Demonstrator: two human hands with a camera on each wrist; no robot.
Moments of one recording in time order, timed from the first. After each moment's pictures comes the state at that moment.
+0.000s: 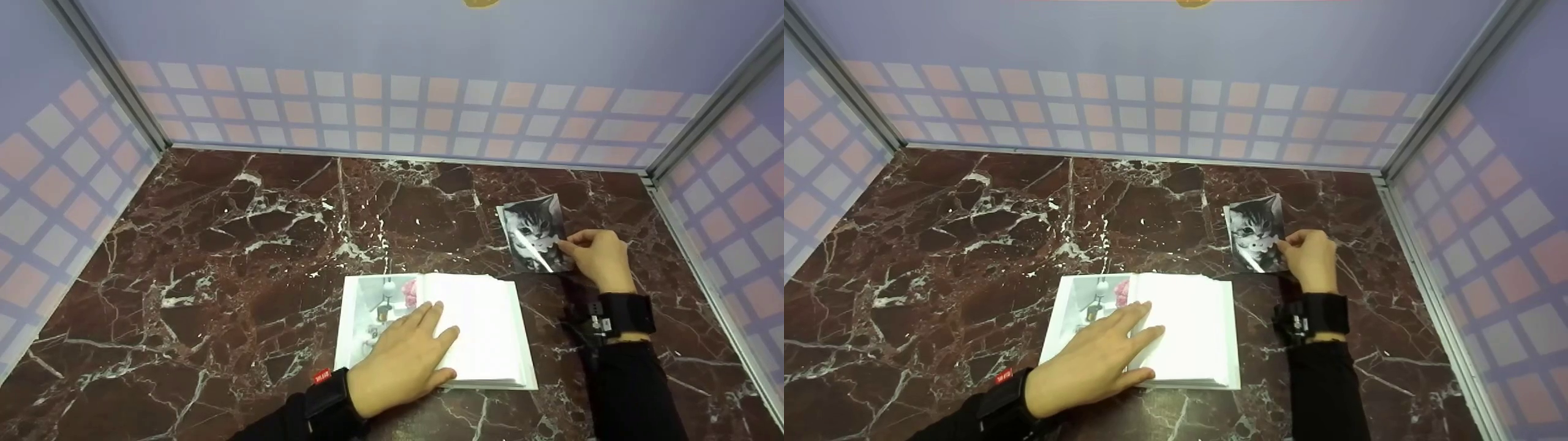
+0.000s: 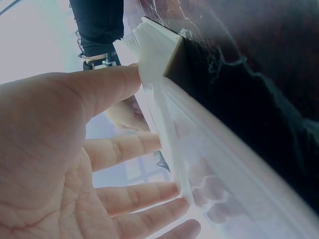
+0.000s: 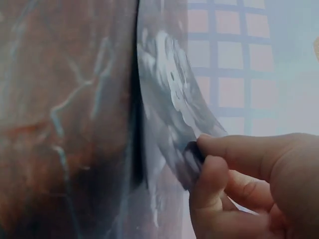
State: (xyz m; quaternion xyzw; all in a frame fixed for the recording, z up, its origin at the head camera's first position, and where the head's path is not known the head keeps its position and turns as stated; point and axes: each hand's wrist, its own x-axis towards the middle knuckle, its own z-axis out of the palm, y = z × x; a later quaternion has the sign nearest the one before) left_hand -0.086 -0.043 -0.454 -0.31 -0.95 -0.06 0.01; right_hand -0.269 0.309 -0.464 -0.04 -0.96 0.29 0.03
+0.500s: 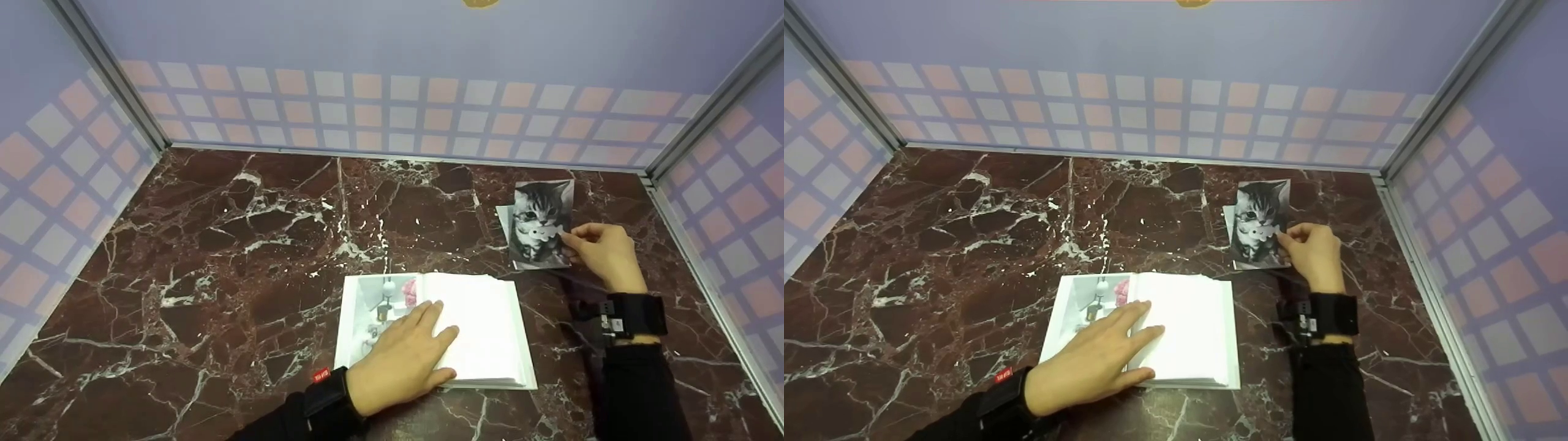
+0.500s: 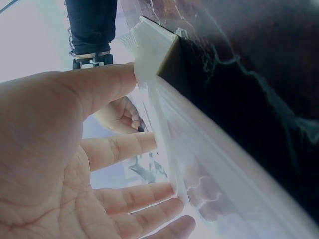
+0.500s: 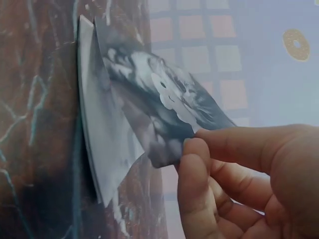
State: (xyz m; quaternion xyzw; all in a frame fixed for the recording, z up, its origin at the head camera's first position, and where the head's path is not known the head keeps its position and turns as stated) left_hand -0.087 -0.046 -0.456 -0.32 -0.95 -0.09 0.00; right_hand -0.264 0.312 -0.445 -0.03 -0.92 0.39 -0.01
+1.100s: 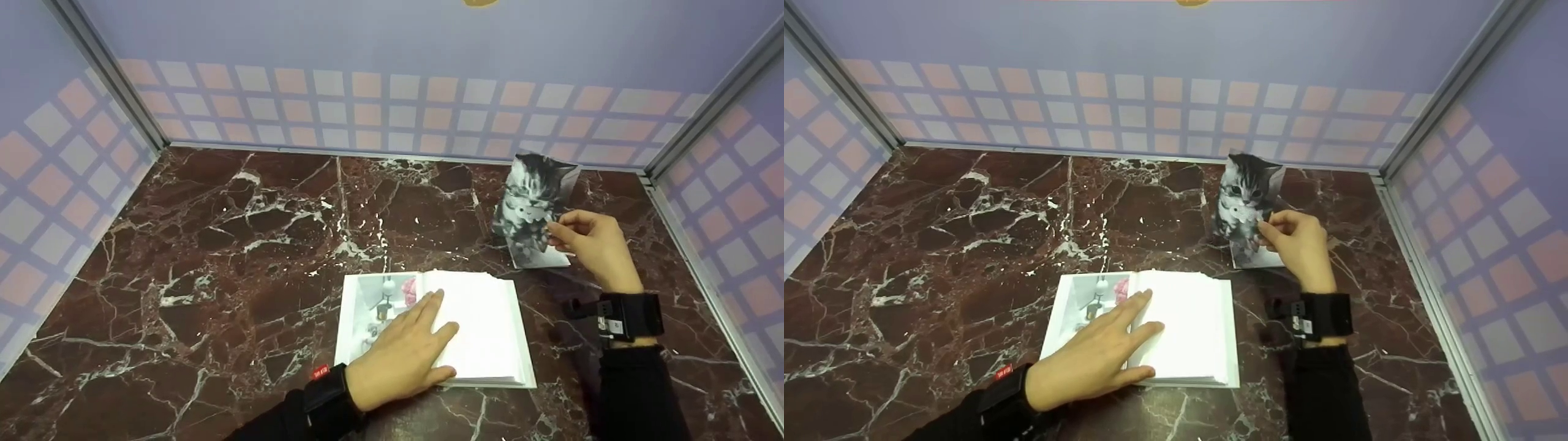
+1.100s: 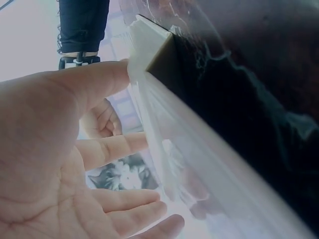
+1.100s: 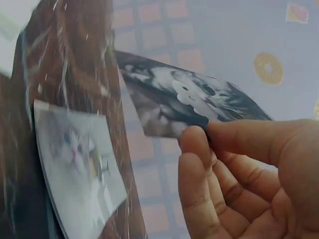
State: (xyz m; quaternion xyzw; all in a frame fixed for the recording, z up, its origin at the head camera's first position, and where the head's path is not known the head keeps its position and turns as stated) left_hand -0.092 -0.047 -0.459 -0.33 -0.94 -0.10 -0.01; right_hand -0.257 0.288 -0.428 0.03 -0.86 0.51 -0.01
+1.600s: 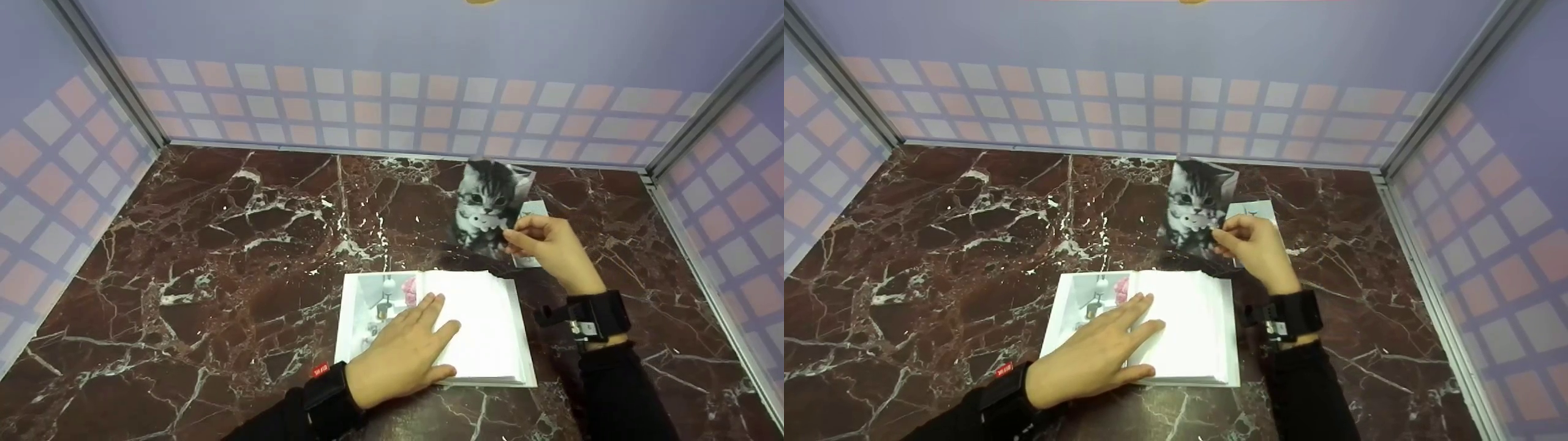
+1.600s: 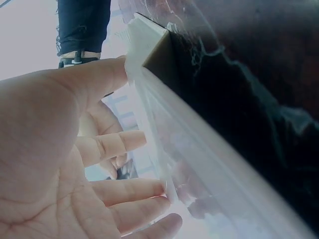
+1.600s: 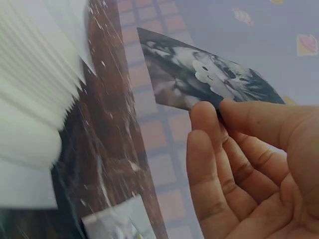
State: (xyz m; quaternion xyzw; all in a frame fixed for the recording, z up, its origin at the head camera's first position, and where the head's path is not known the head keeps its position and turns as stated) left_hand -0.093 -0.048 -0.460 -0.33 -0.94 -0.08 0.00; right_hand -0.254 0.235 -0.443 0.12 -0.83 0.55 -0.06
